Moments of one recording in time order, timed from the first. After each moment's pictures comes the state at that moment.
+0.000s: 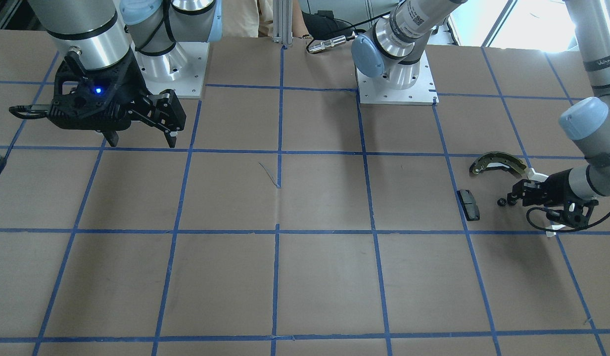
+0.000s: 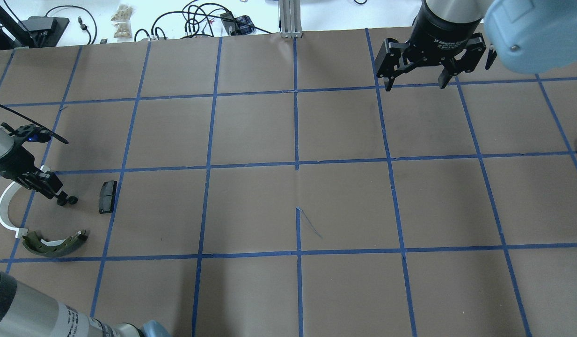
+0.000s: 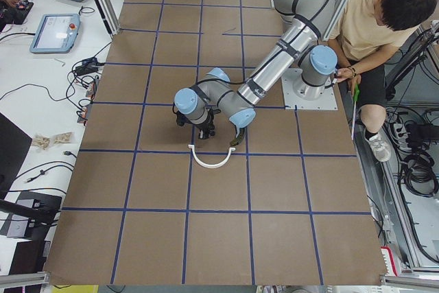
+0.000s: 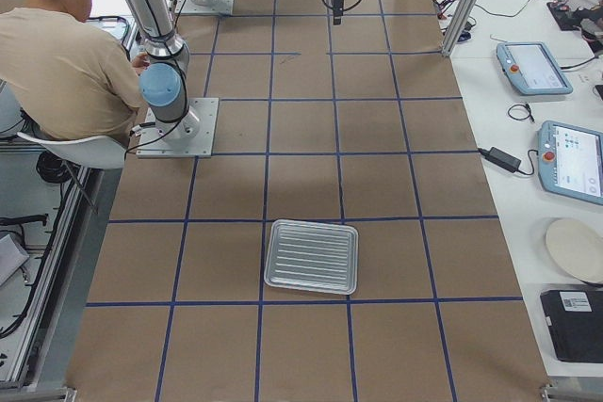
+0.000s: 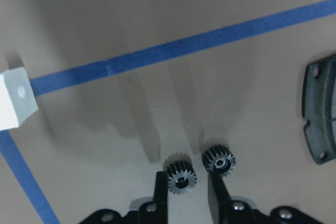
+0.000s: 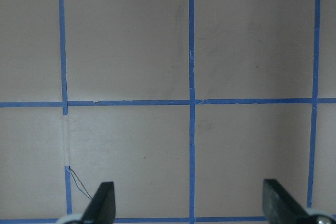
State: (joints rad) left arm -0.86 -2.03 -1.74 -1.22 1.63 0.94; right arm 1.62 -1.51 1.51 -1.64 -1.58 0.05
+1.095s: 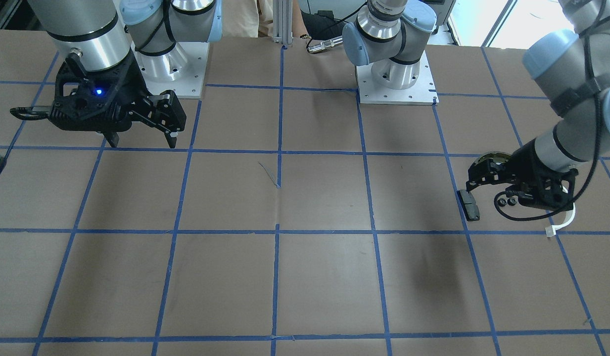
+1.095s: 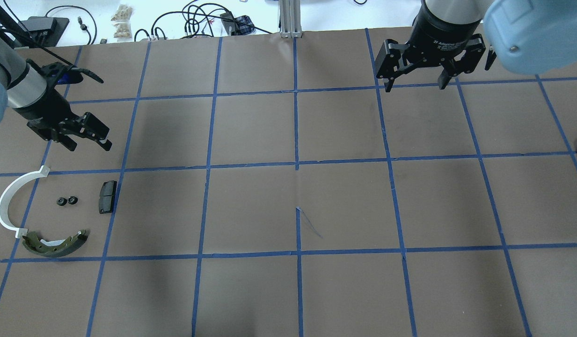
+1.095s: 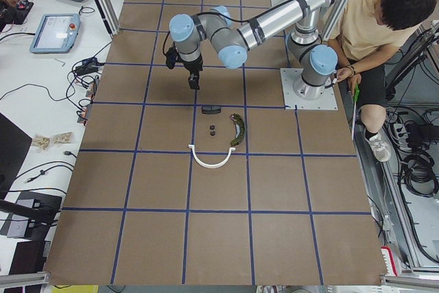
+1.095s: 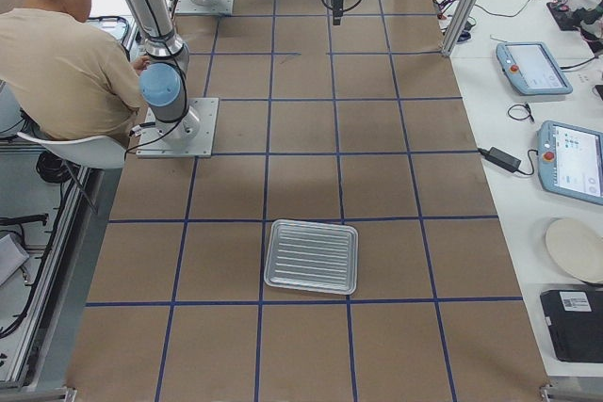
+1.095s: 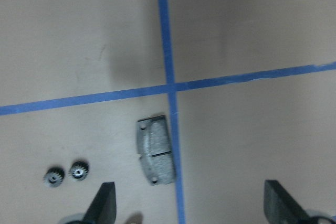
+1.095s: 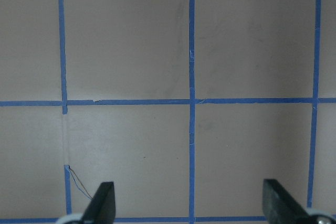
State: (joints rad) left arm -1.20 -1.74 -1.71 -1.38 1.52 0.48; right arm 1.62 -1.51 1.51 -1.64 -1.58 0.05
